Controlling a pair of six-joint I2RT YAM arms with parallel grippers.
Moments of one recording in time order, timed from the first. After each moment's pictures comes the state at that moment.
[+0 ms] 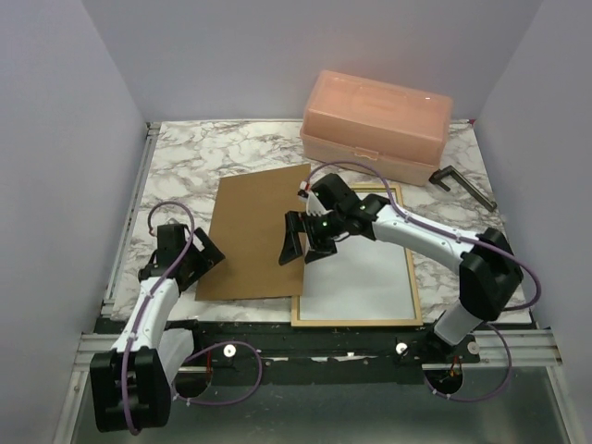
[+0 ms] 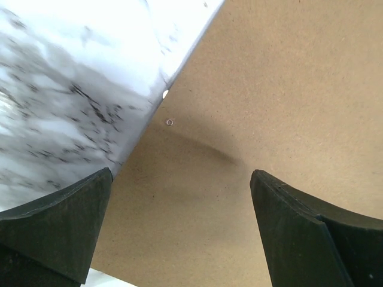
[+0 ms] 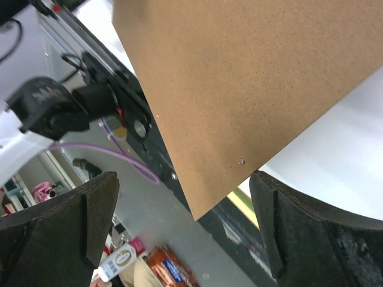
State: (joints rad) left arm 0.09 0.95 0.43 -0.42 0.12 -0.63; right arm 0.81 1.67 1.28 -0.51 -0.52 0.64
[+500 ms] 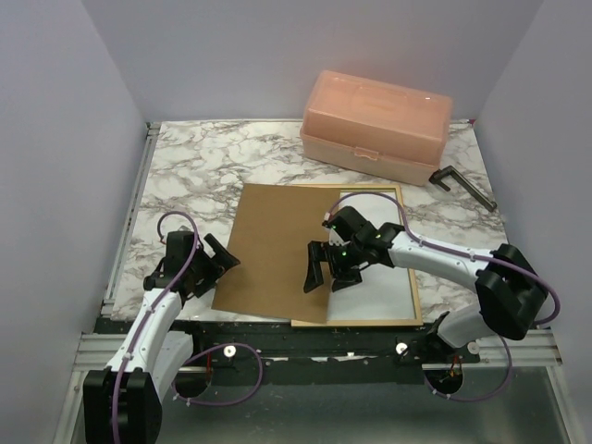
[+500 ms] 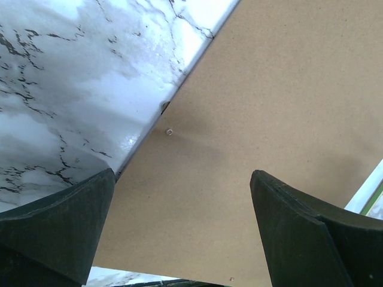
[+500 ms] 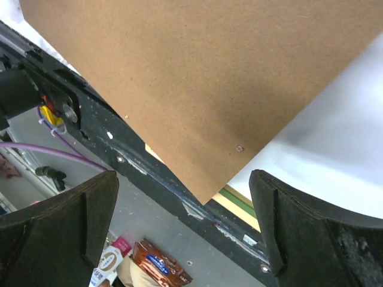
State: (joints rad) left arm -0.05 0.80 0.35 -0.46 0.20 -0.80; right arm 0.83 1.48 0.90 -0.49 -0.40 0.70
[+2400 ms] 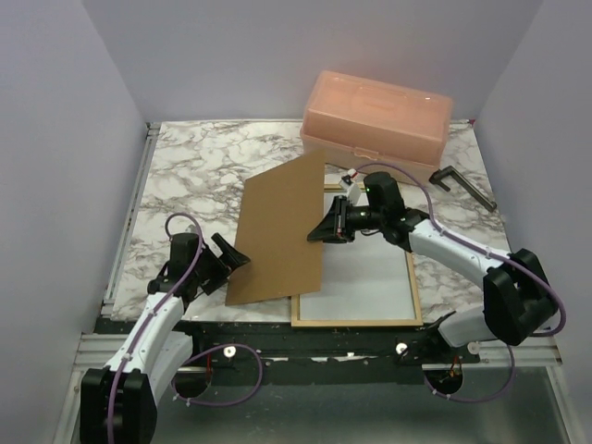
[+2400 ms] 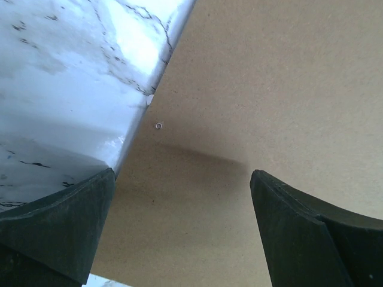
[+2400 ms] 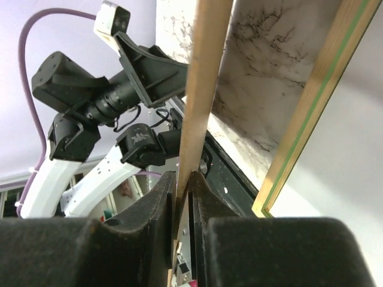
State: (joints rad) left arm -0.10 0.80 0.29 -0.32 0.29 -0.86; right arm 0.56 1.43 0.84 0.04 -0.74 0.95
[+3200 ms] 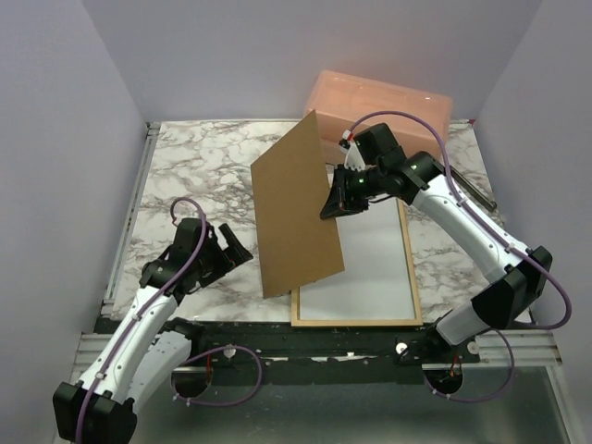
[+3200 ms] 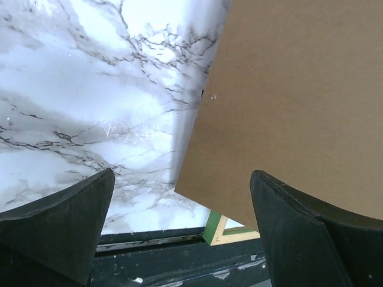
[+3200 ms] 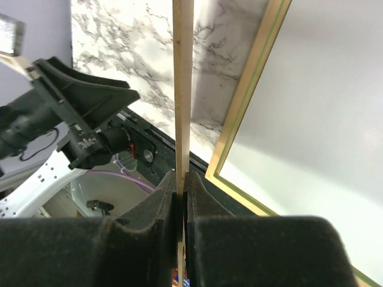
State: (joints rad) left arm -0.30 0.74 0.56 -0.67 0.12 -0.84; right arm 0.62 1.53 1.56 -0.90 -0.41 0.58
